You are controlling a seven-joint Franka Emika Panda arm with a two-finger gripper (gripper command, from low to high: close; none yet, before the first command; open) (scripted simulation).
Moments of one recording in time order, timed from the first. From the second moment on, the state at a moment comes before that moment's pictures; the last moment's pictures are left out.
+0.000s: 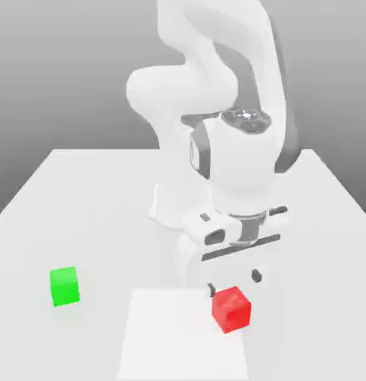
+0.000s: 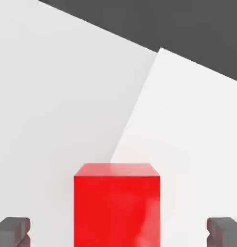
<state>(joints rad) 0.20 0.17 0.02 -2.74 -0.02 2.90 0.60</state>
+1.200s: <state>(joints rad) -0.33 0.10 -0.29 -2.77 0.11 2.86 0.15</state>
